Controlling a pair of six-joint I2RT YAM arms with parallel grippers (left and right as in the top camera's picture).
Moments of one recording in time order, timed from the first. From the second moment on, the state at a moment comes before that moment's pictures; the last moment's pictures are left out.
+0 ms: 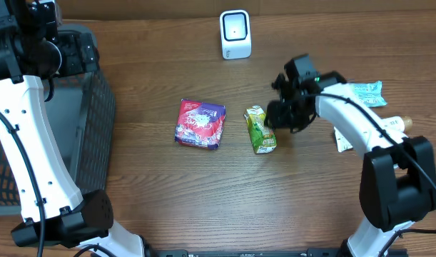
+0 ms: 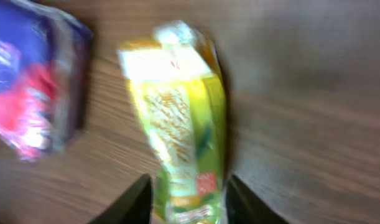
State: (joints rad) left arm 0.27 1.80 2.31 -1.49 0.06 0.03; right arm 0.31 1.89 1.42 -0.89 -0.35 0.19
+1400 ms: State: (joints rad) left arm 0.27 1.80 2.31 -1.49 0.06 0.03; right arm 0.45 1.89 1.47 -0.91 -0.09 0.86
